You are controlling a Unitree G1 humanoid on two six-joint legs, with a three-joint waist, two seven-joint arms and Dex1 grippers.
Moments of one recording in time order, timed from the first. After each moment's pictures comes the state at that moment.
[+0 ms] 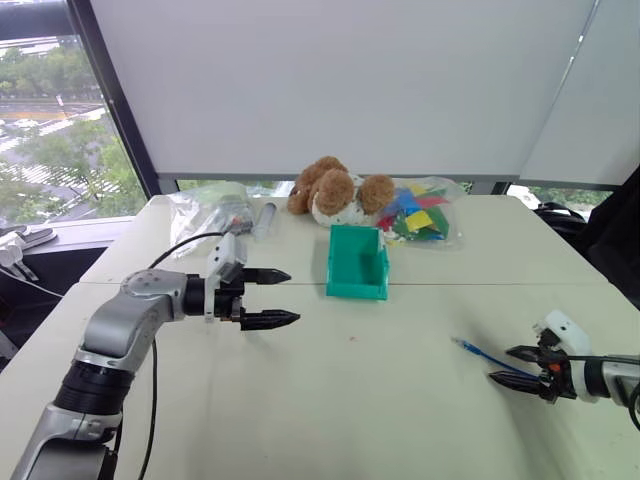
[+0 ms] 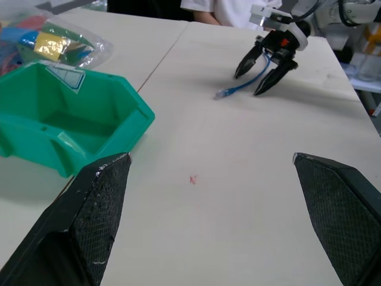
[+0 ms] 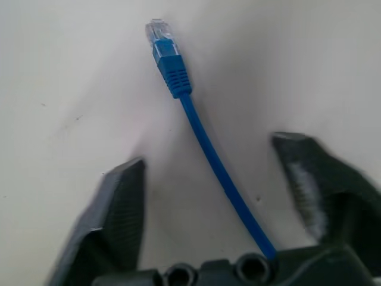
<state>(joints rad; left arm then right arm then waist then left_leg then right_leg) -0.64 0.67 -0.03 -0.02 -0.51 0.52 -1.23 -0.17 -0.99 -0.14 0.31 0.29 0.32 1.06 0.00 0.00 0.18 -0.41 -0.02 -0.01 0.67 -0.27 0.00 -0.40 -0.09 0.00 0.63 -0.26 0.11</state>
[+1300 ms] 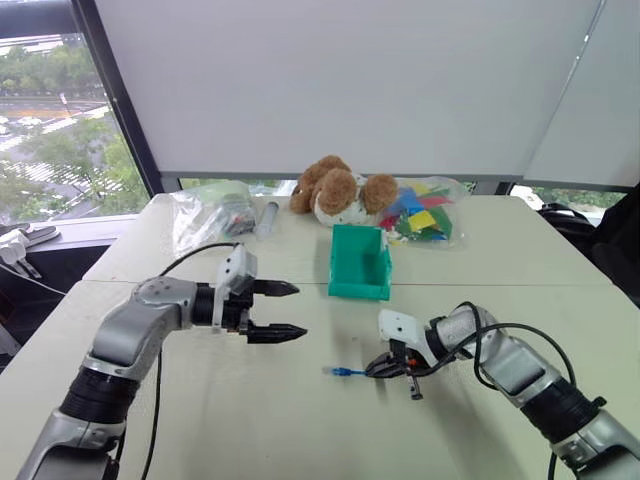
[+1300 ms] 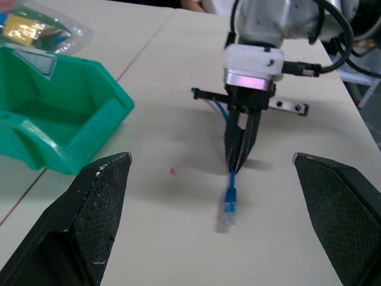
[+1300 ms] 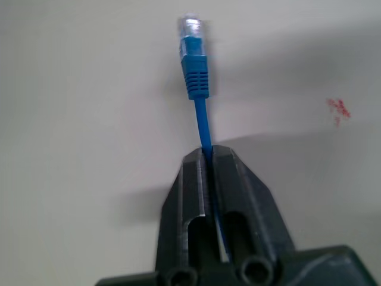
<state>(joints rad) -0.61 0.65 -0.11 -0.05 -0.47 0.49 -1.25 -0.60 -0.74 0.43 0.02 0.02 0.33 1.23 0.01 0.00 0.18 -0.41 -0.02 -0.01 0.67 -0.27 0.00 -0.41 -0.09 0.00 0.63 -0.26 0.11</state>
